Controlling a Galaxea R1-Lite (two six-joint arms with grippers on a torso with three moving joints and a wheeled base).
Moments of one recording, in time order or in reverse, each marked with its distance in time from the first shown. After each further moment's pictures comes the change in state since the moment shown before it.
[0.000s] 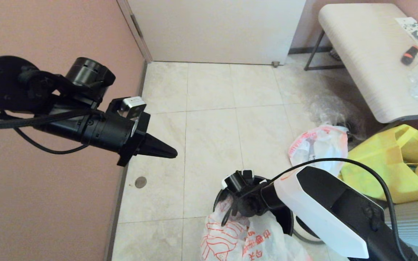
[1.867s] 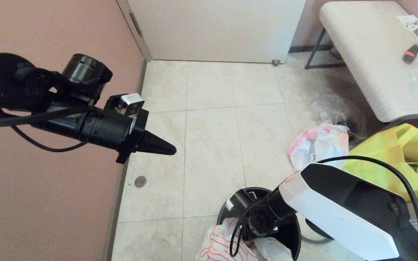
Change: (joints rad) left arm 0.009 -0.002 -0.012 -0.006 0.000 -0.001; right arm 0.035 -0.152 0.228 0.107 0.252 -0.084
